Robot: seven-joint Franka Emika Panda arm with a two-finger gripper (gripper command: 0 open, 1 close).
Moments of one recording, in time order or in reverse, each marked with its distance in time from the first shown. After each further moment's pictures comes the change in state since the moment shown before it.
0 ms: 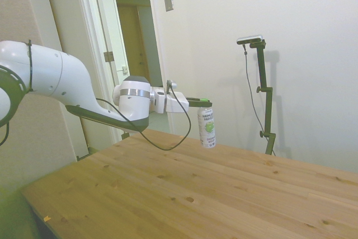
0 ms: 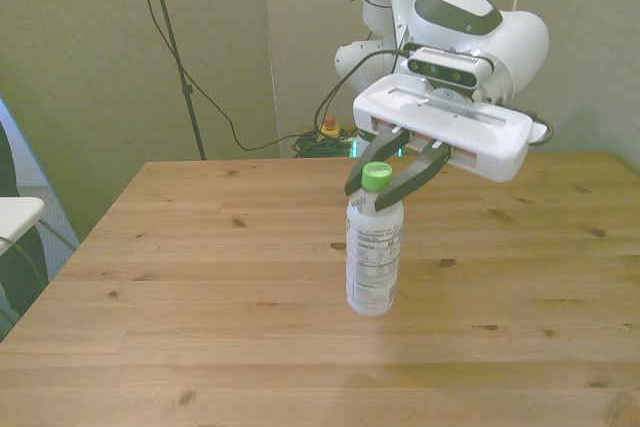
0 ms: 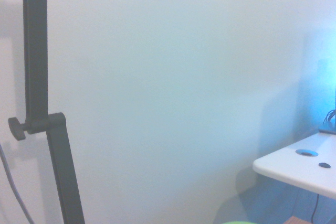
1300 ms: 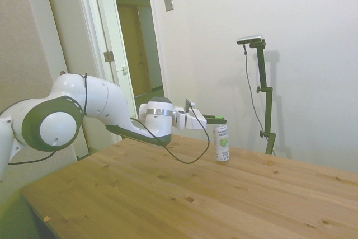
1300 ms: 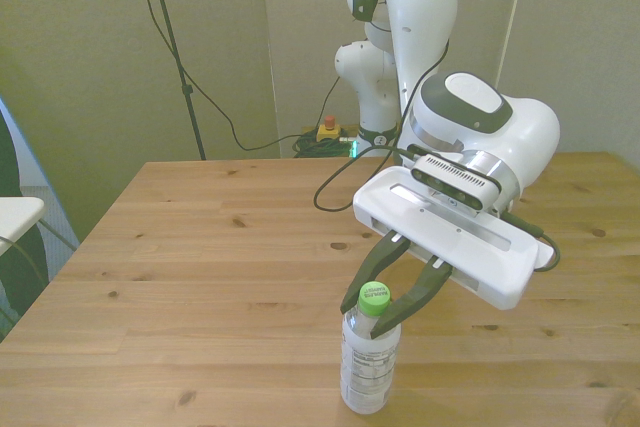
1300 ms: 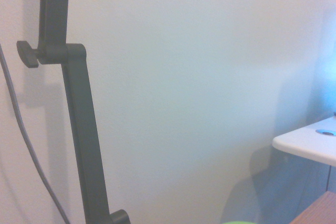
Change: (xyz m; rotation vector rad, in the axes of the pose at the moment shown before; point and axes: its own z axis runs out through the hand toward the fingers) arm -0.083 0.010 0.076 -0.018 0.022 -0.026
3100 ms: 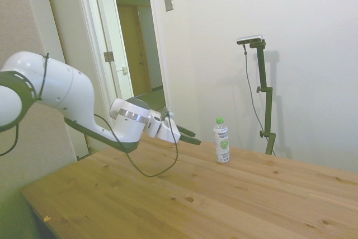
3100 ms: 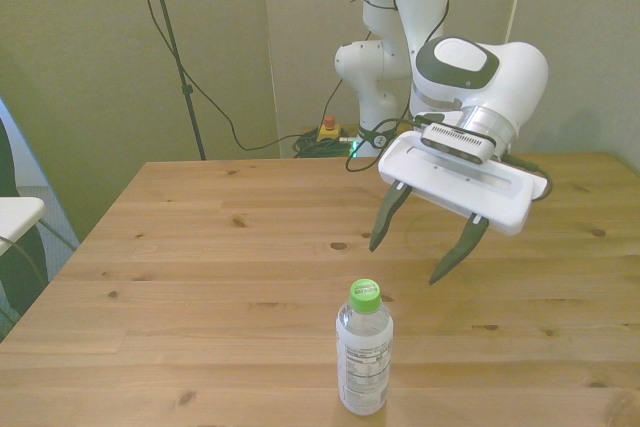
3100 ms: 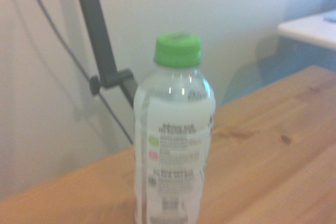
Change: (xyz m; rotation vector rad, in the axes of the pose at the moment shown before) arm 0.026 0.064 -0.137 -0.203 -0.359 -0.047
